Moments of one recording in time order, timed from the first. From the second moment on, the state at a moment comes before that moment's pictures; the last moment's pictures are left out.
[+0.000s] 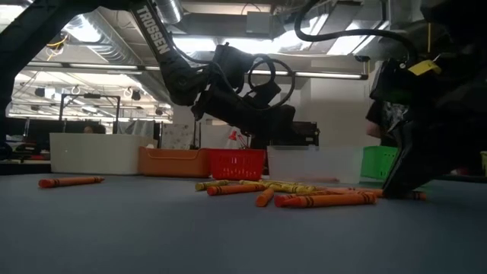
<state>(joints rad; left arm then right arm) 0.25 2.12 1.11 0.72 -0.17 0.08 0.52 1.62 0.63 -0.08 0.40 0.70</state>
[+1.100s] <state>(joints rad) 0.02 1.58 1.11 -0.14 -0.17 0.08 0.42 1.33 0.62 -0.29 0.54 0.43</state>
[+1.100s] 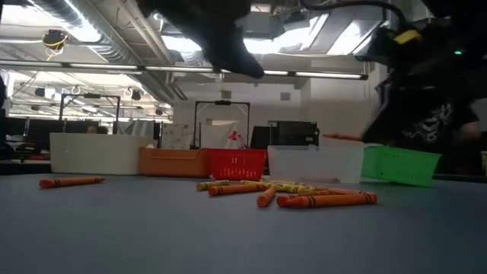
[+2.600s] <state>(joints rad) -0.17 1.58 1.11 -0.26 -0.23 0.01 -0.34 1.29 0.63 -0.28 0.27 -0.06</state>
